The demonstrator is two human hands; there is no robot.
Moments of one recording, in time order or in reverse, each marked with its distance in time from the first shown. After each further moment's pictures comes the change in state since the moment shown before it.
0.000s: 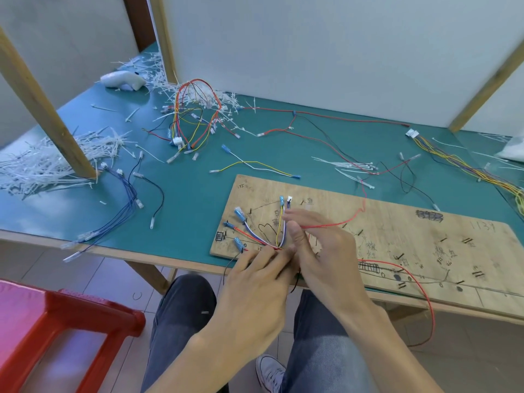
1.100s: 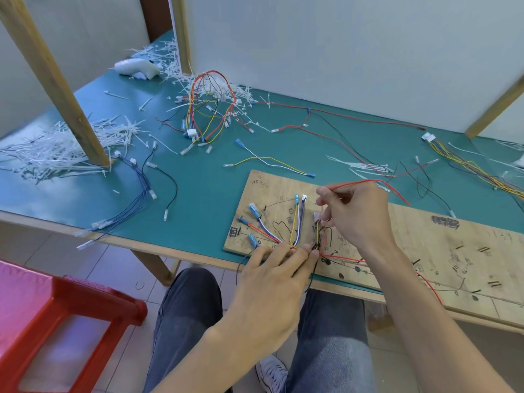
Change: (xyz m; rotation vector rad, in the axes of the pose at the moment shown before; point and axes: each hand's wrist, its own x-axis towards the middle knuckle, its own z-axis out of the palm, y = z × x) left_hand 0.001 -0.004 0.002 0.039 -0.019 0.005; right_hand 0.074 0.020 -0.011 -0.006 -0.063 0.424
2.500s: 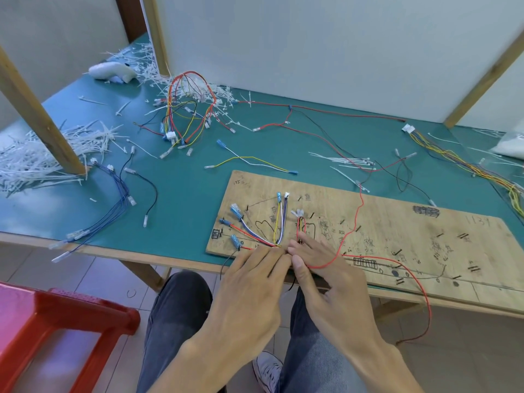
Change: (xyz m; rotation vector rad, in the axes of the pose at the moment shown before) left_hand -0.008 0.003 0.002 -0.186 0.110 -0.067; right_hand -0.120 0.047 0.014 -0.007 0.060 -0.432
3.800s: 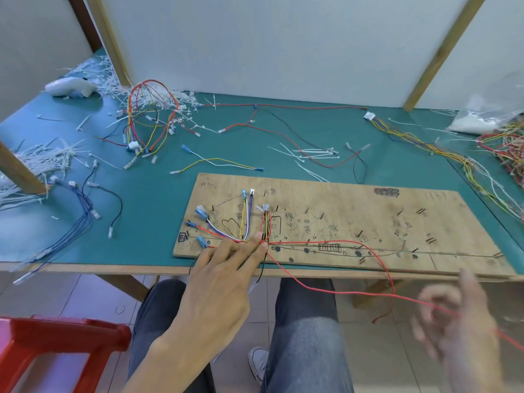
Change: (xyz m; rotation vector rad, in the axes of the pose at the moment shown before) left_hand 0.008 0.001 0.000 0.157 -0.151 0.022; right_hand -0.086 0.004 -0.157 0.639 0.305 1.100
